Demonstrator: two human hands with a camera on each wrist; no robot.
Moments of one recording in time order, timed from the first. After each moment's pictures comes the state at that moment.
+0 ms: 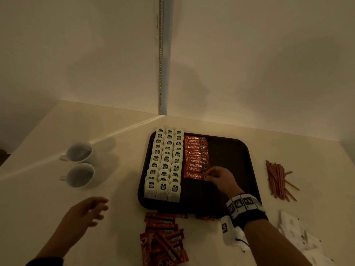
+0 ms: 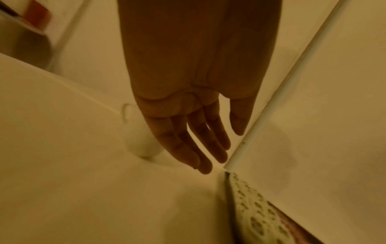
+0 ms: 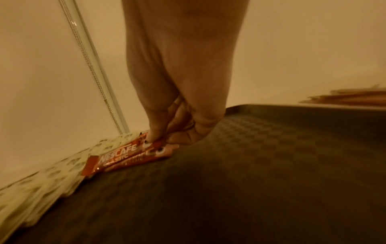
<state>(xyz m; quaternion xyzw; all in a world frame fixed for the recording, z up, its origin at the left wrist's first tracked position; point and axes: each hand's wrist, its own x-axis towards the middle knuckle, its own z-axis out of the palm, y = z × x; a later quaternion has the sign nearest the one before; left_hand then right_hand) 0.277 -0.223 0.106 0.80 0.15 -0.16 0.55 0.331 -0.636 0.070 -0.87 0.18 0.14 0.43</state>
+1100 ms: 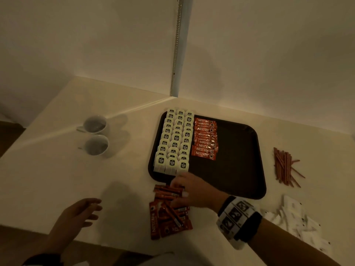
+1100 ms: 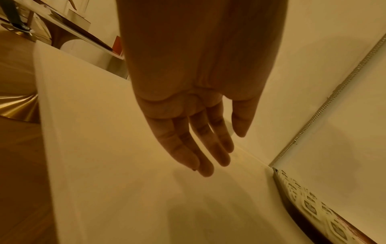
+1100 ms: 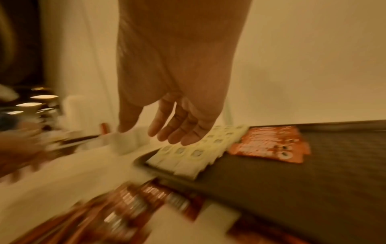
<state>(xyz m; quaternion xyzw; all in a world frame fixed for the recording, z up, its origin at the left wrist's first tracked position) 0.201 -0.183 0.078 0.78 0.23 -0.19 0.55 0.263 -0.525 0.112 -0.90 -0.22 0.29 0.25</state>
